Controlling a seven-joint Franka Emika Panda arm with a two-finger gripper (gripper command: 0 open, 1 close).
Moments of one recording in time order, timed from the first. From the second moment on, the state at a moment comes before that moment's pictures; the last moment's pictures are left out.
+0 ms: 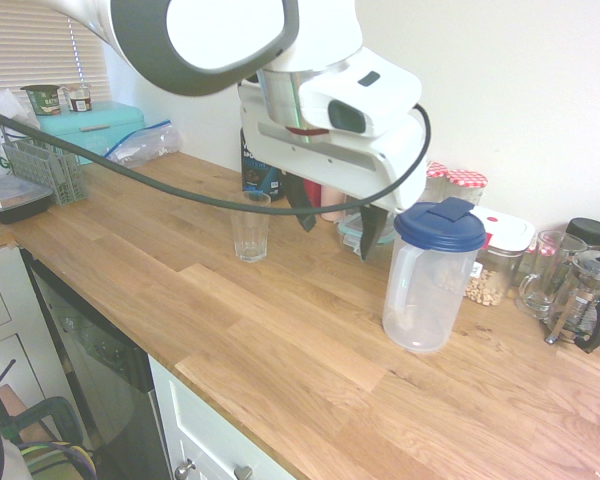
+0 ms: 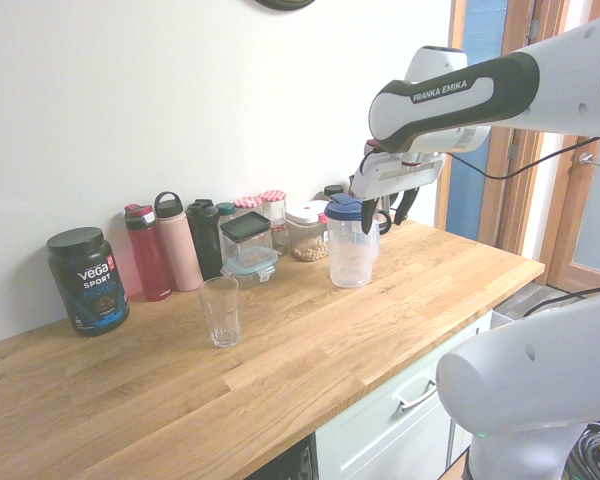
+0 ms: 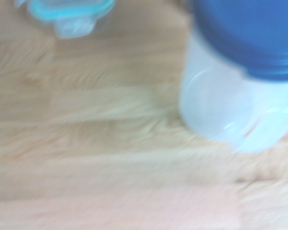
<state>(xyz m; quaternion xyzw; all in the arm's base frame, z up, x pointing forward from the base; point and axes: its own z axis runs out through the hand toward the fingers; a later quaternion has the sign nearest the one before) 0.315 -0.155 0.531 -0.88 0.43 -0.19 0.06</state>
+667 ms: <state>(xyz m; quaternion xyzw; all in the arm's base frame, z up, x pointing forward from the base) 0.400 -0.194 0.479 -0.88 0.44 -0.20 0.04</state>
